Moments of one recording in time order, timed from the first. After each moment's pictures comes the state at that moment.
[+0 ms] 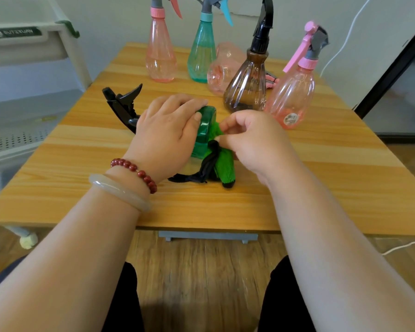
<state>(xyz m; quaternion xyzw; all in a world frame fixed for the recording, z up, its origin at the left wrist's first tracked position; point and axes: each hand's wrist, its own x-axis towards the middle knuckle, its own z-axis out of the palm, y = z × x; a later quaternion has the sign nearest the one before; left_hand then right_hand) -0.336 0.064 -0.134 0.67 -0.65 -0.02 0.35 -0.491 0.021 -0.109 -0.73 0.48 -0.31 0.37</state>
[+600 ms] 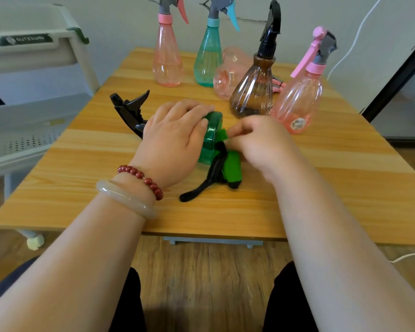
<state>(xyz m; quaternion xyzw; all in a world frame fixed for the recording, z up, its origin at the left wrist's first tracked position) -0.335 0.065 -0.135 0.67 -0.66 -0.01 0.35 -0.487 0.006 -0.111 -0.71 0.52 -0.29 0.38</state>
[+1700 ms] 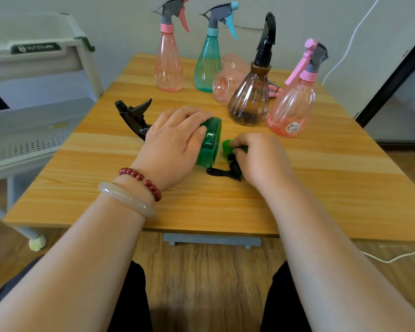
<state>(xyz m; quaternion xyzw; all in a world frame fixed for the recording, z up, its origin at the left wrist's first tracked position) -0.329 0.073 -0.133 0.65 -0.68 -0.03 0.35 -0.496 0.017 -0.120 -0.79 0.56 -0.20 0.17</state>
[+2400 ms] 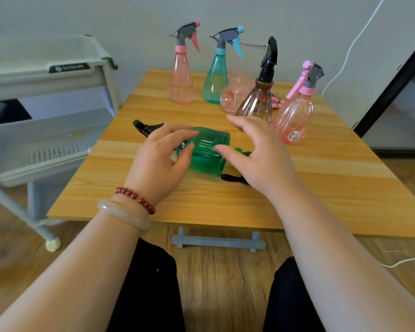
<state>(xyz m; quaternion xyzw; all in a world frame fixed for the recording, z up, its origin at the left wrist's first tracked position) -0.303 0.113 -0.138 0.60 -0.65 0.03 0.46 -0.491 0.052 -0.098 -0.84 0.40 -0.33 0.16</state>
